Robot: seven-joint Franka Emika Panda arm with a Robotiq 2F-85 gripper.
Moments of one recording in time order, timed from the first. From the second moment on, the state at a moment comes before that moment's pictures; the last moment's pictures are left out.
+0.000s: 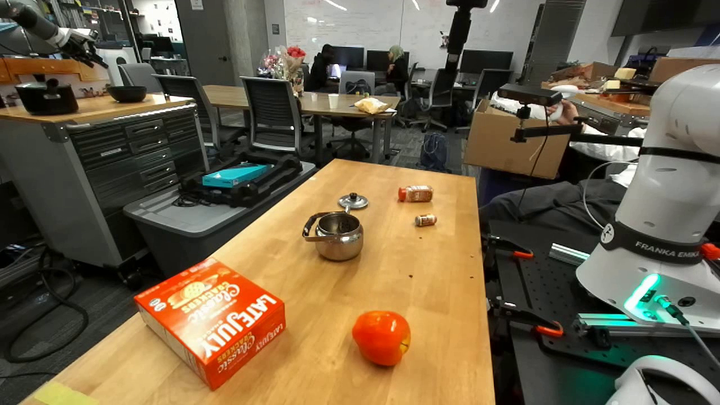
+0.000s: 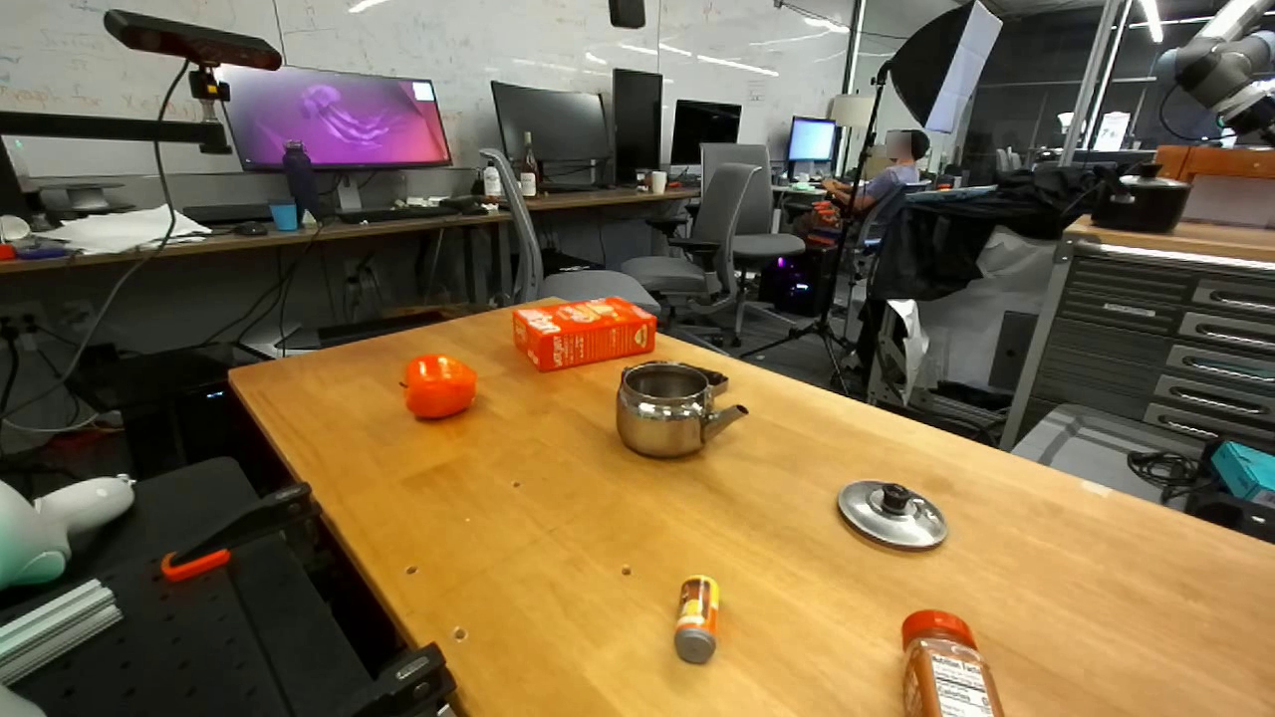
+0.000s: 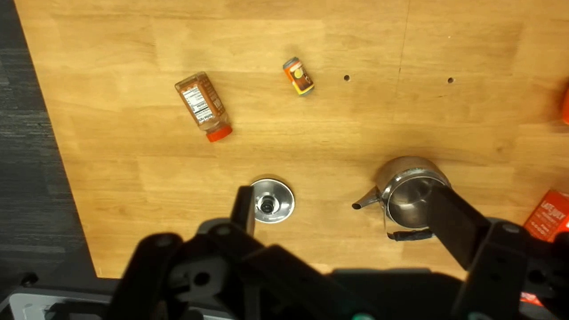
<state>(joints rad) -0.11 -0.56 -0.16 -2.40 -0.19 1.95 -0.21</state>
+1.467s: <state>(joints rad) -0.09 -0.06 -0.13 -2.08 -0.10 2.15 -0.13</state>
